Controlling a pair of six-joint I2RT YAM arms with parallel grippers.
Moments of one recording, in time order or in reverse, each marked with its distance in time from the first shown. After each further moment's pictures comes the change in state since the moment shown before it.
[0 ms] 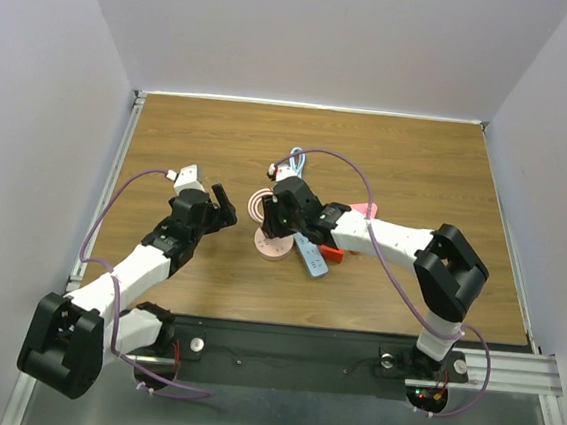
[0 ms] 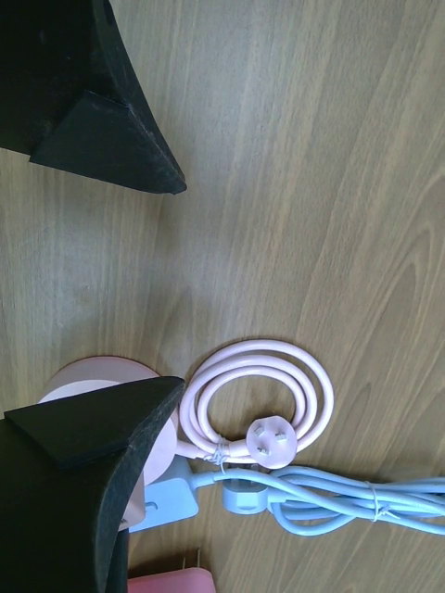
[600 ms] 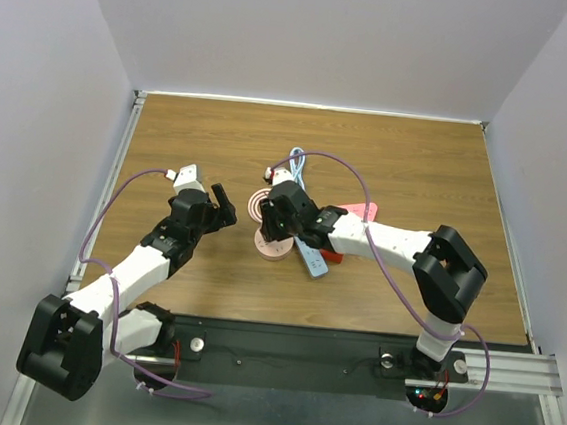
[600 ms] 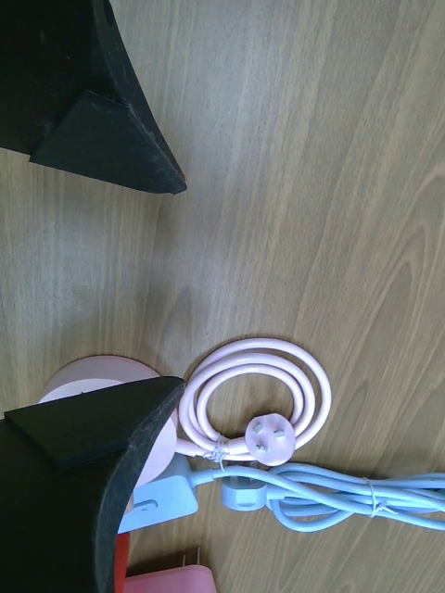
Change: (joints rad) left arm 0.000 -0.012 0.000 -0.001 0.000 0.006; right arm 0.031 0.001 0.000 -0.011 0.048 0.003
